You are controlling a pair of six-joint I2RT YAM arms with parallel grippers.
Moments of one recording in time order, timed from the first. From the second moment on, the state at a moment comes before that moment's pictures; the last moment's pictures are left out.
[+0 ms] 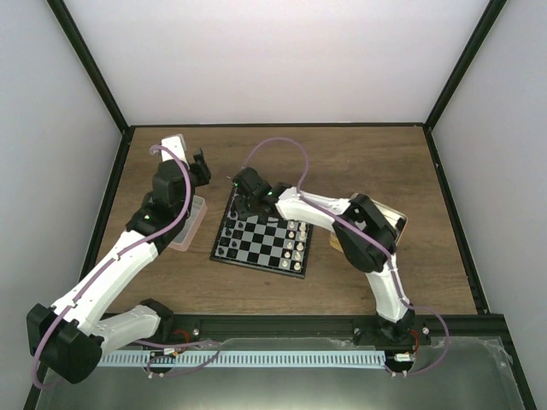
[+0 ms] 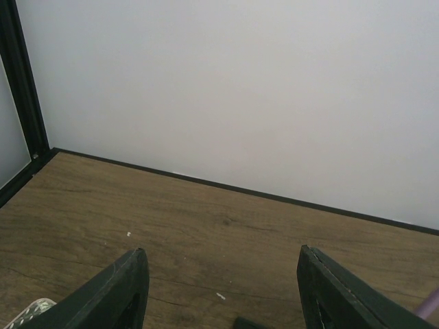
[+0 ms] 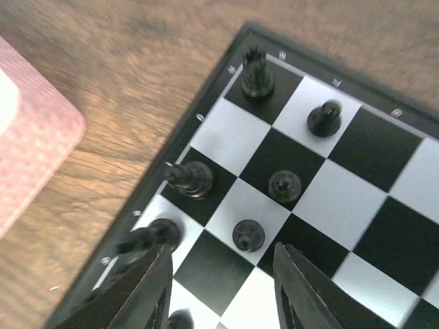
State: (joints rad) left arm -0.49 1.07 0.93 -0.09 -0.52 -0.34; right arm 0.87 2.11 1.57 -0.38 0.12 0.48
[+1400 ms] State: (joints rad) left arm -0.48 1.06 0.93 -0.10 -0.44 -0.34; right arm 0.13 1.63 0.92 -0.75 0.45 0.61
